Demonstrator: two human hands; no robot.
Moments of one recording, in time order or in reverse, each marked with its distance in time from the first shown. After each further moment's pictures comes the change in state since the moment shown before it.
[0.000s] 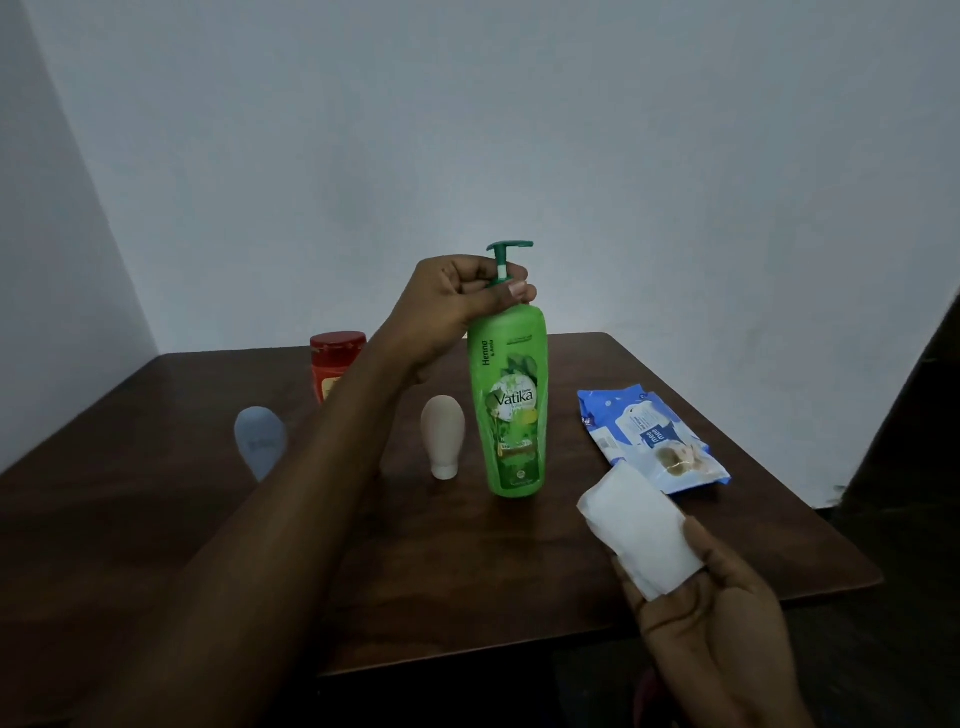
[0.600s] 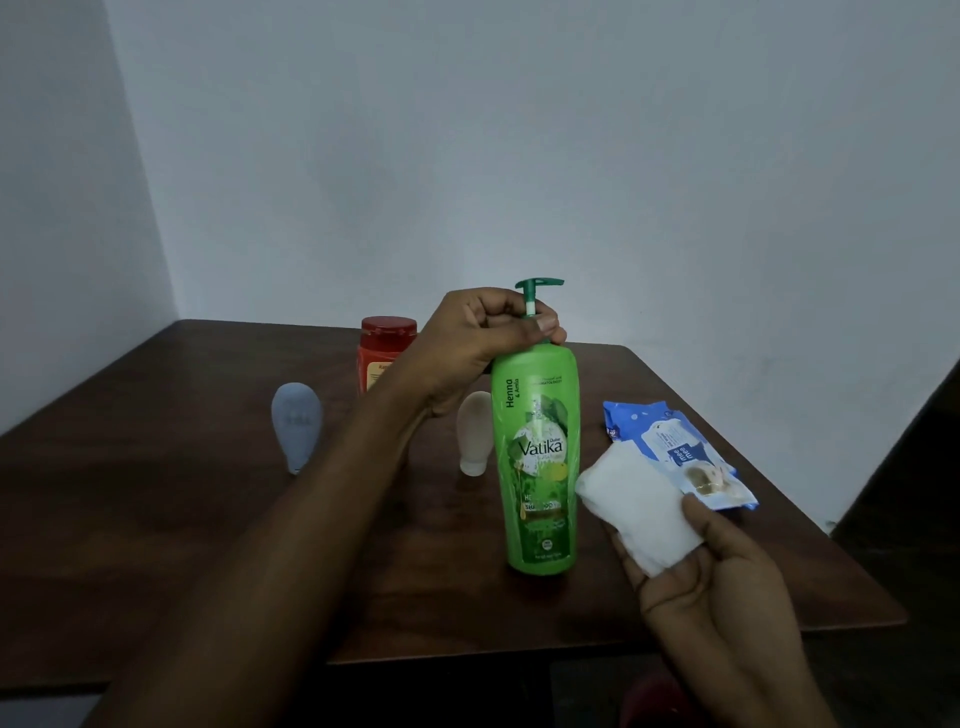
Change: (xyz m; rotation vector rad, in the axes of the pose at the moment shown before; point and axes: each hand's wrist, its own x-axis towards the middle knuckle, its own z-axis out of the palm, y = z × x) left_hand -0.042 -0.013 -0.023 -0.210 -0.027 -0.049; right_hand -0.009 0.023 0.041 -0.083 -0.118 -0.086
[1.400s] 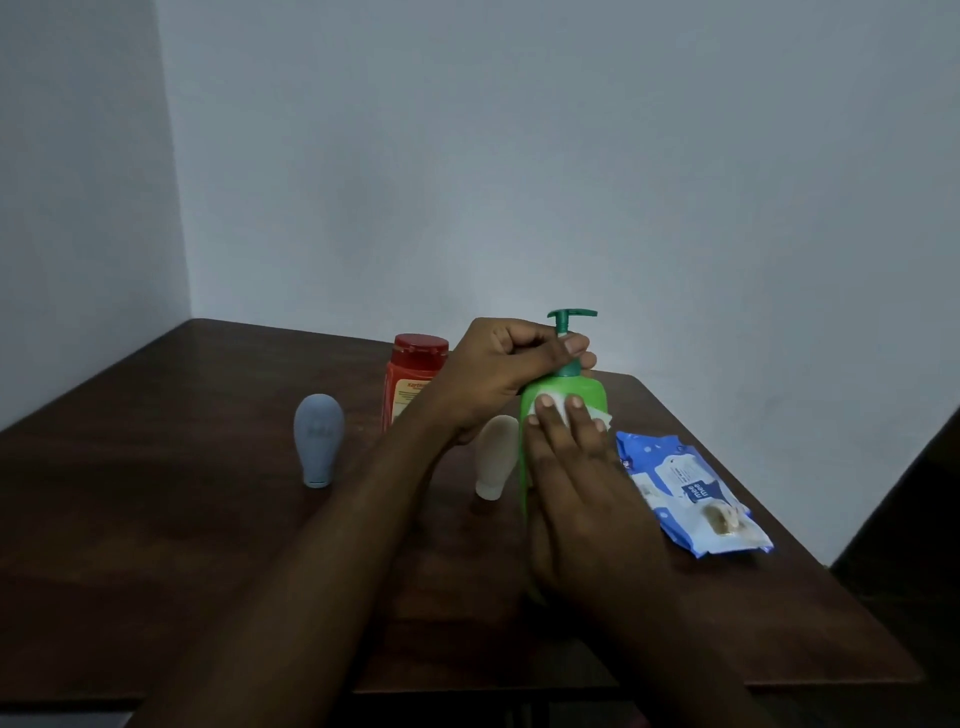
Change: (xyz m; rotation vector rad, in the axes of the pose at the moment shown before) left_hand -0.008 0.001 -0.006 -0.022 0.019 0.025; right_hand 0.041 0.059 0.057 -1.961 -0.473 -1.543
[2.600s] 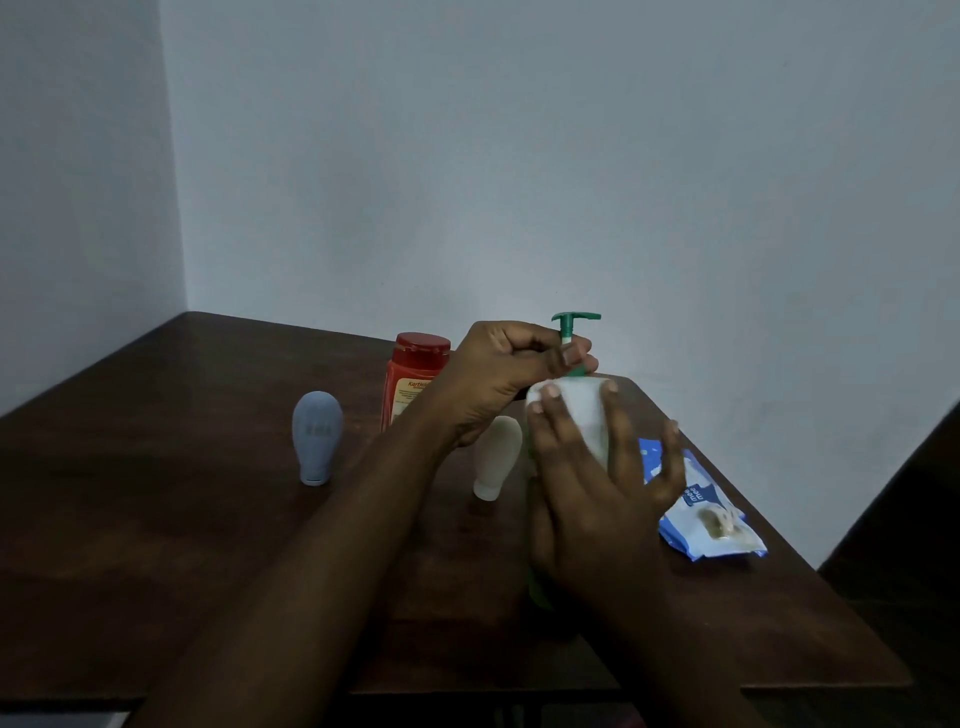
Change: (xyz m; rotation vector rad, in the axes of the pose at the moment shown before) left_hand -0.001 -0.003 -0.001 -0.136 -0.009 -0.043; right_hand 0.003 -0.003 -0.001 -0.270 0.187 0.033
